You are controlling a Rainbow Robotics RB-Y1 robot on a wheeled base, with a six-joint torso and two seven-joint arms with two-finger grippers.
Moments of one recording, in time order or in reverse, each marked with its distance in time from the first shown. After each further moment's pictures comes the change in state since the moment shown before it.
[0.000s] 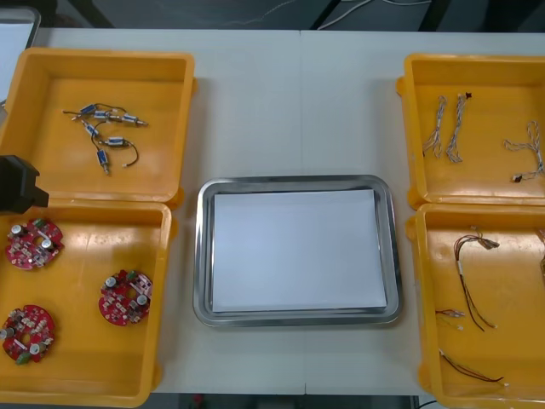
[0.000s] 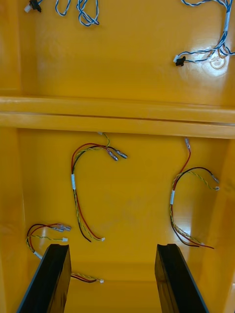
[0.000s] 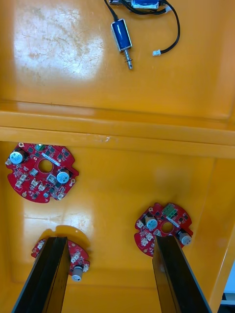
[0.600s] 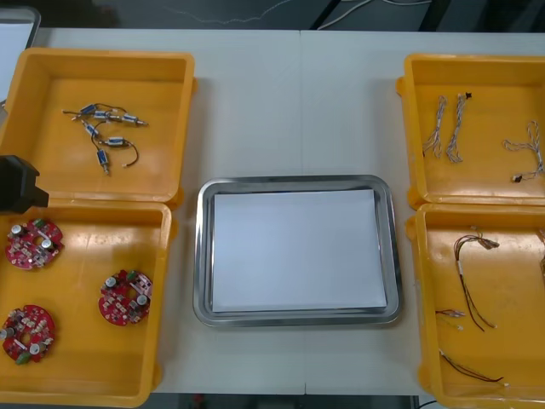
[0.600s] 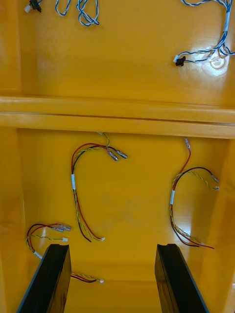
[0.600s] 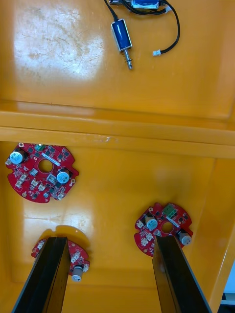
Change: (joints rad) right arm 0.000 0.000 0.000 0.000 0.000 0.000 0.000; left arm 0.000 0.000 0.000 0.000 0.000 0.000 0.000
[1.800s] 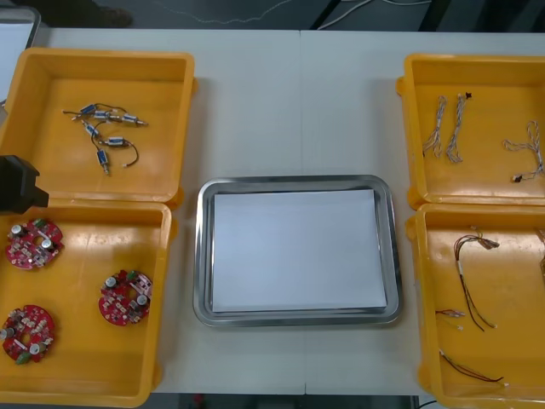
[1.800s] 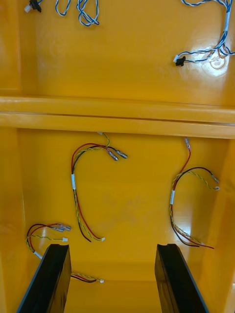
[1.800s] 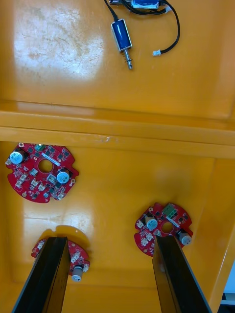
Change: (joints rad) right arm 0.000 0.000 0.000 0.000 0.000 0.000 0.000; left arm 0.000 0.000 0.000 0.000 0.000 0.000 0.000
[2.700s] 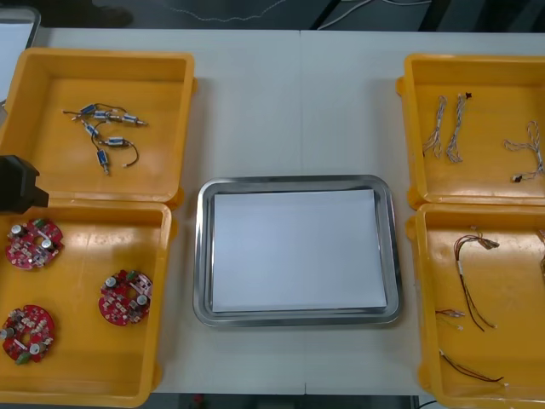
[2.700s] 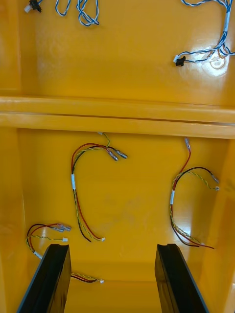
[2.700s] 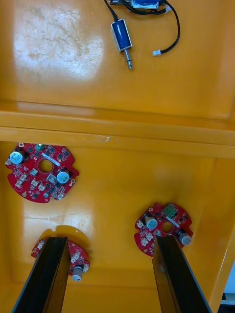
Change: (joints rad) right arm 0.000 0.000 0.000 0.000 0.000 0.000 0.000; left arm 0.000 0.000 0.000 0.000 0.000 0.000 0.000
